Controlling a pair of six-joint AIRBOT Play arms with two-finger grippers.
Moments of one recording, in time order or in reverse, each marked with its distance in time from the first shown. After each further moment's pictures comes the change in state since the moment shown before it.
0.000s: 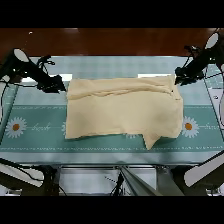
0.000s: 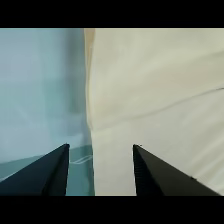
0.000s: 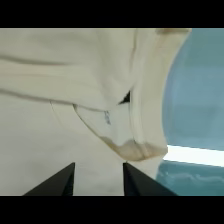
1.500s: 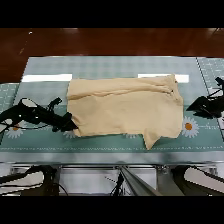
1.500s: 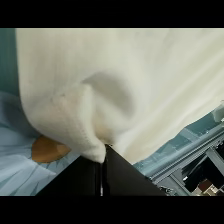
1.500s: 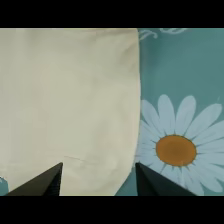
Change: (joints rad) left arm 0.003 0.330 -0.895 -0.360 0.228 0.153; right arm -0.397 0.576 -0.905 0.296 -0.254 -0.203
